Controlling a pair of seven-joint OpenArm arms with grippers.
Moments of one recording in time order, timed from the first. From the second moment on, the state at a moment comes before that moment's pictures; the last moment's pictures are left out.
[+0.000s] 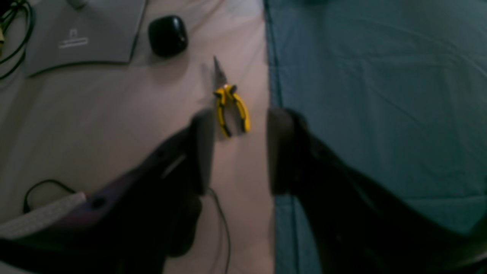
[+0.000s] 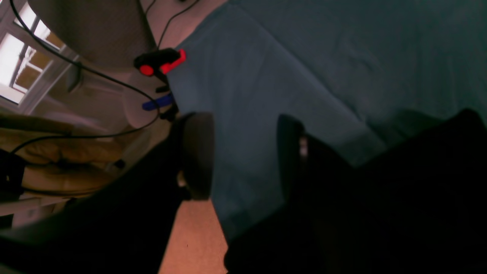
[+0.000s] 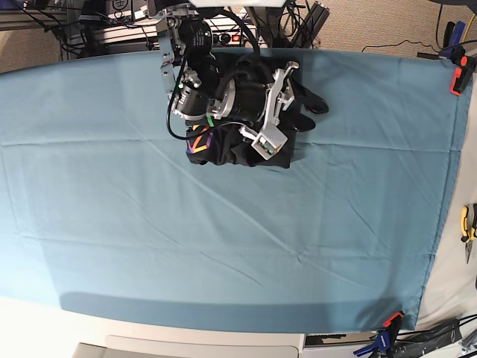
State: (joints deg) left arm -16.6 -54.2 -28.5 78.1 -51.2 -30.4 67.7; right arm -8.9 -4.8 -13.9 105.1 37.1 39.4 -61.2
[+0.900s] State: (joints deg) left arm -16.6 -52.5 -28.5 78.1 -51.1 -30.5 67.5; right arm -10.1 -4.9 -13.9 112.6 -0.9 17.2 -60.7
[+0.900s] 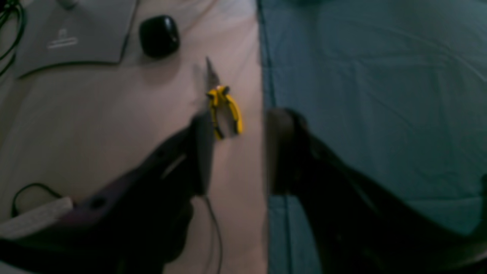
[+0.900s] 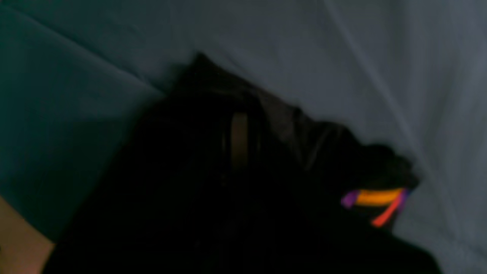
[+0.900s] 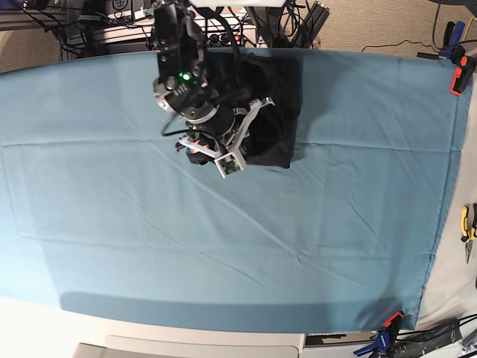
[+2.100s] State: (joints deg) left arm -16.6 -51.2 -28.5 78.1 -51.1 -30.6 67.3; right arm 9.2 -5.8 -24.4 89.3 8.7 22.0 -62.7
